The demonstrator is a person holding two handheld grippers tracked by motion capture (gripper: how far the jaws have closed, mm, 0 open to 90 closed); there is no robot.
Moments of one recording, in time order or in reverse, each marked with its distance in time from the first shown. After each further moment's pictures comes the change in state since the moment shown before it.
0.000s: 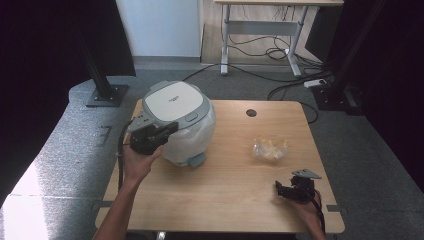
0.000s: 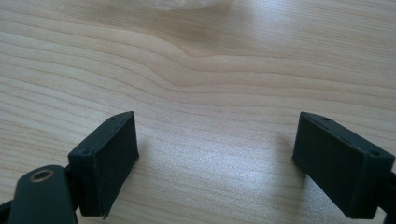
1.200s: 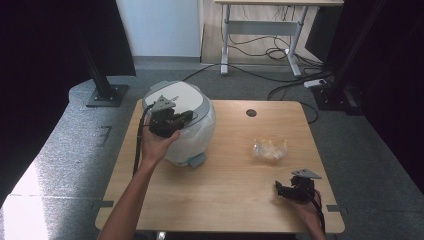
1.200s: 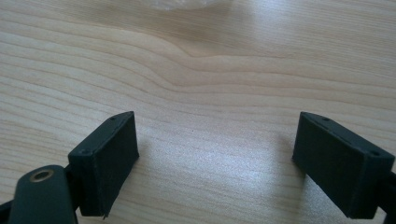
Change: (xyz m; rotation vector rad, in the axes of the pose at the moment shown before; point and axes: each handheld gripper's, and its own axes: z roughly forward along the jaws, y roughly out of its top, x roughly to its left) left arm 0.002 0.025 0.057 0.072 0.003 -0.001; right arm 0.000 0.000 0.000 0.004 0.000 0.000
